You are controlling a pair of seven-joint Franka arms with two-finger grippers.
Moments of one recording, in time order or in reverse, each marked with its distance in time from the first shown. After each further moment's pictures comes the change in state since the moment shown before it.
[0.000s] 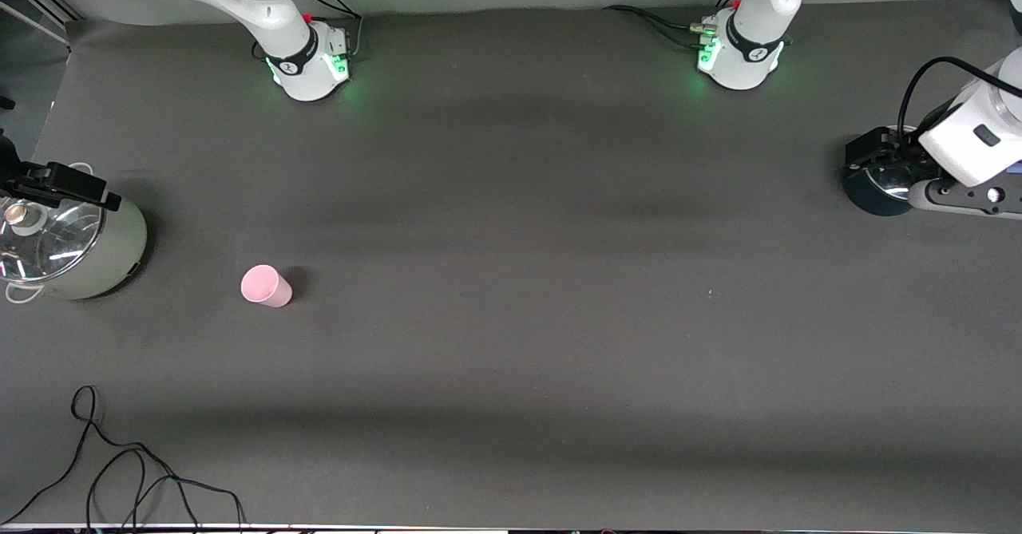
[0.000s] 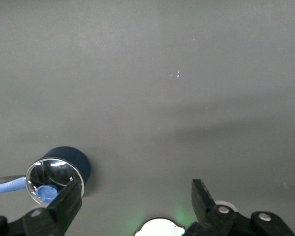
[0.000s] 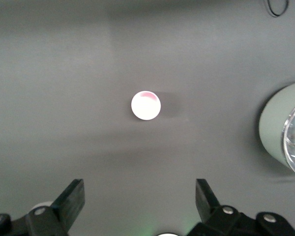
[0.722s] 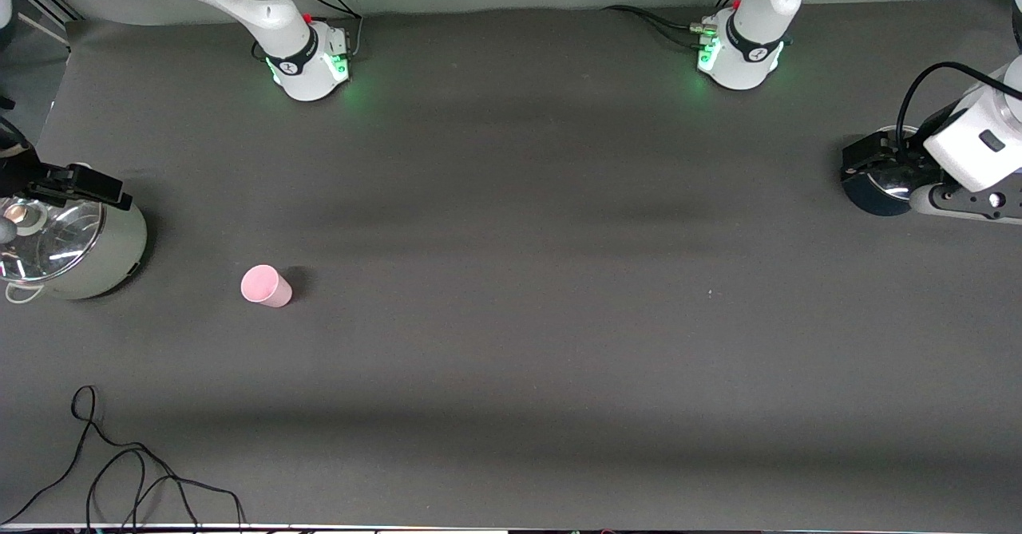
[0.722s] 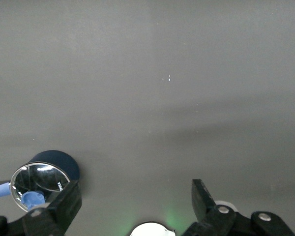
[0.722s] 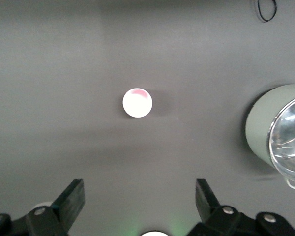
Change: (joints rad) left arm 0.000 0.003 0.016 -0.013 -0.051 0.024 0.000; right arm -0.066 -0.013 0.137 -0.021 -0.092 0.009 0.014
